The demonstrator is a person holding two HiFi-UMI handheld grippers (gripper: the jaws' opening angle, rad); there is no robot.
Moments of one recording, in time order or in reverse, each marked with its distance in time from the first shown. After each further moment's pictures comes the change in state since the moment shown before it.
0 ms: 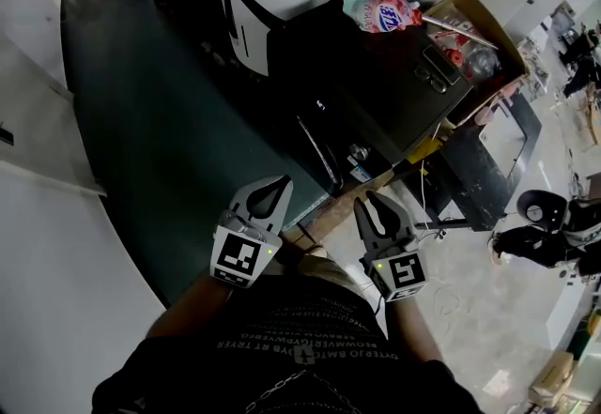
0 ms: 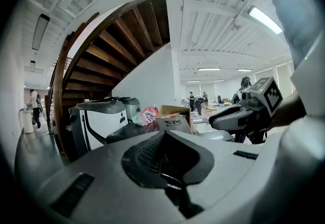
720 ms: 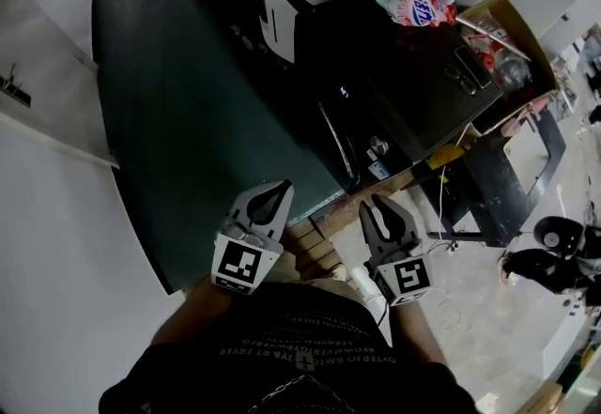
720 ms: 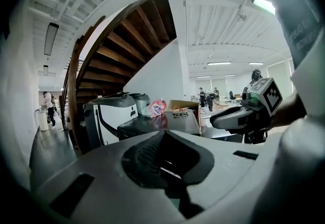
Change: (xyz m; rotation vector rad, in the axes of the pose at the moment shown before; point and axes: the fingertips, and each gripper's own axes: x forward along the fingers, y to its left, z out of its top) left arm -0.026 -0.019 -0.045 -0.009 0.038 0.146; right arm -0.005 0.013 -0.046 0.014 -0.021 0.133
